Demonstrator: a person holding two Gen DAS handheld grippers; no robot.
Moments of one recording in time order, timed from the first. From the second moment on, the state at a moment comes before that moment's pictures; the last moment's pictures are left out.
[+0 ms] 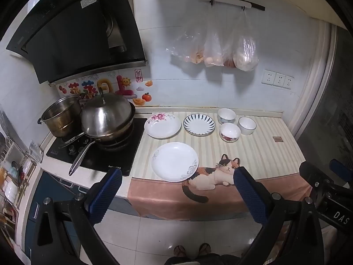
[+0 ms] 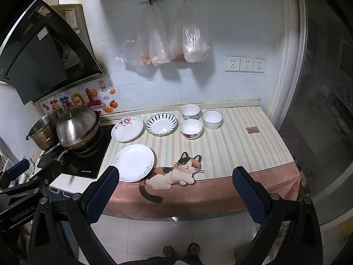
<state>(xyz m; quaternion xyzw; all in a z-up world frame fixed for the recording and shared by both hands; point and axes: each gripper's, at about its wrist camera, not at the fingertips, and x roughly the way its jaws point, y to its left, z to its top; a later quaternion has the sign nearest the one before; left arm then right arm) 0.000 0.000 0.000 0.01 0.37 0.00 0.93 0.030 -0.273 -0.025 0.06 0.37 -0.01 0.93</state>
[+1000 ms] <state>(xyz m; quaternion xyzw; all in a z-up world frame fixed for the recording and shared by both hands) -0.002 0.010 0.004 0.01 0.37 0.00 0.93 0.029 -0.271 -0.022 0.06 0.37 0.00 0.93</state>
